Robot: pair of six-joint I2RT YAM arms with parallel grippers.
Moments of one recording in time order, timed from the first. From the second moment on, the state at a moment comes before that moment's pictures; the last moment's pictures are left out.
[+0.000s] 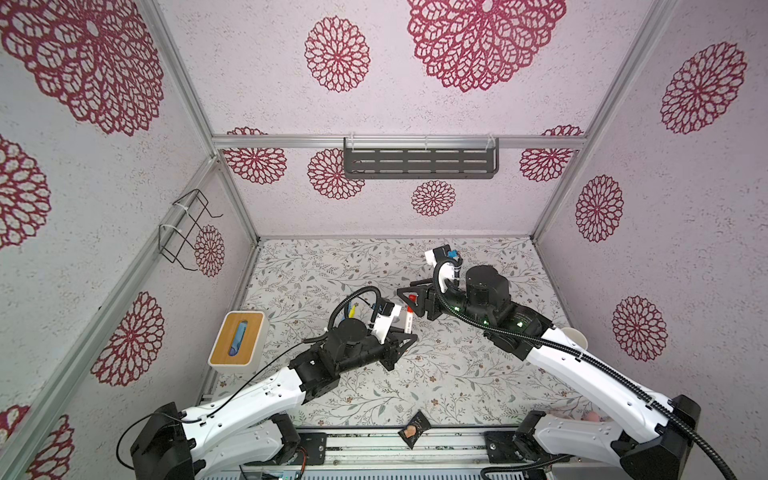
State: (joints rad) left arm -0.93 1.06 0.66 0.12 0.17 -0.40; right arm 0.79 1.17 1.14 -0.22 -0.24 0.44
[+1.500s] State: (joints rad) left arm -0.90 1.15 0.69 -0.01 0.18 -0.40; right arm 0.91 1.15 0.83 0.09 0.02 0.51
